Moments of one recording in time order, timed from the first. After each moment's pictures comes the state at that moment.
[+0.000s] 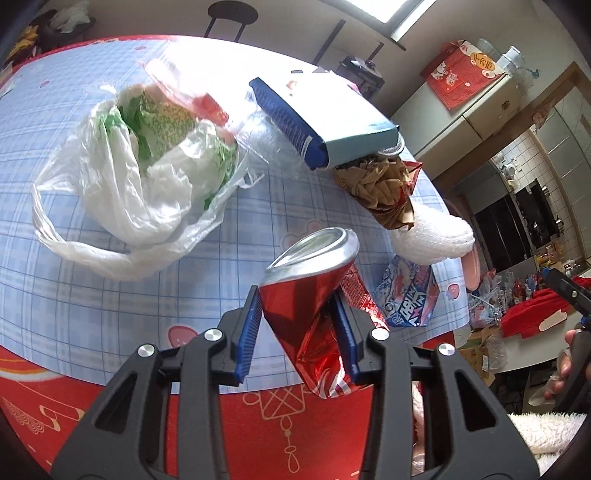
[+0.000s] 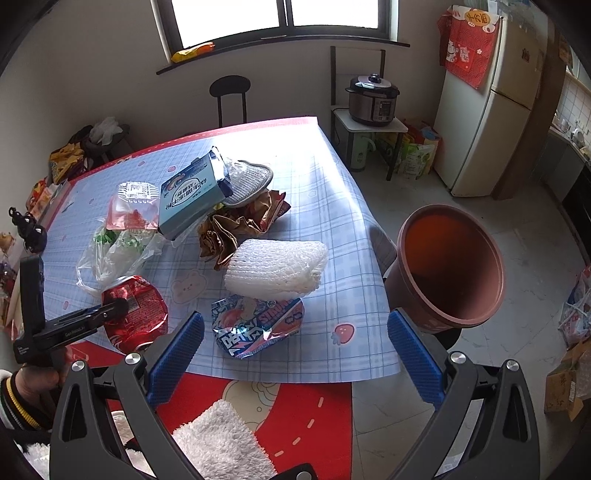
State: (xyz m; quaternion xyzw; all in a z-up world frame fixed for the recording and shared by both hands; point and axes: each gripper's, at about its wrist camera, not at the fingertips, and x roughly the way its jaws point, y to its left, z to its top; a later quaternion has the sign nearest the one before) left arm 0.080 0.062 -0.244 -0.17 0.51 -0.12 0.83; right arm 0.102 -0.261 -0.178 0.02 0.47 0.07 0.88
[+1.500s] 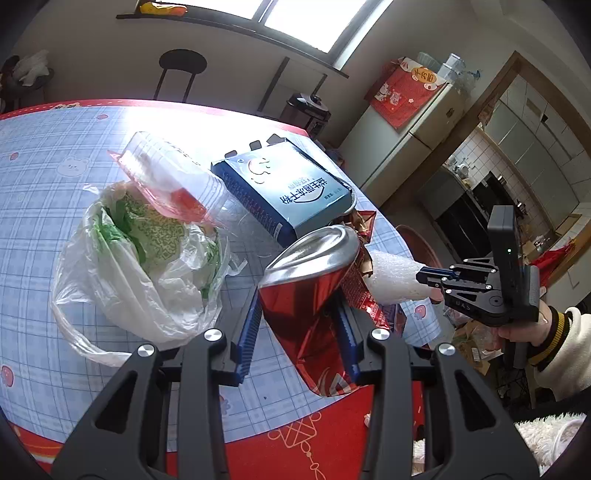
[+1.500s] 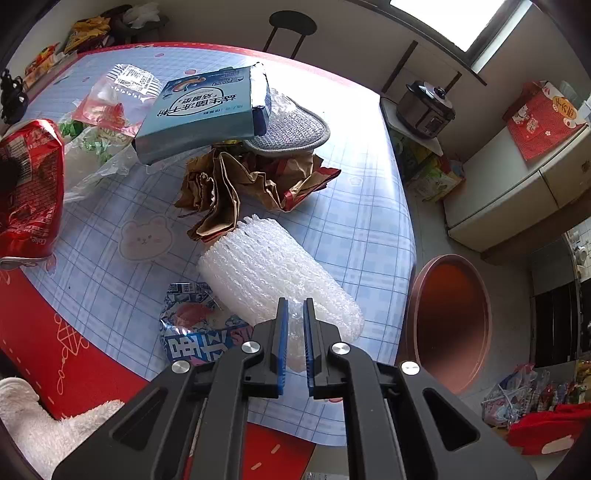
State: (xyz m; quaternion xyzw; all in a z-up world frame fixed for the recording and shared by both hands) left arm 0.097 0.089 -0.202 -0.15 0.44 -0.21 0.86; right arm 0.172 -0.185 -0.249 -0.20 0.52 0.10 0.82
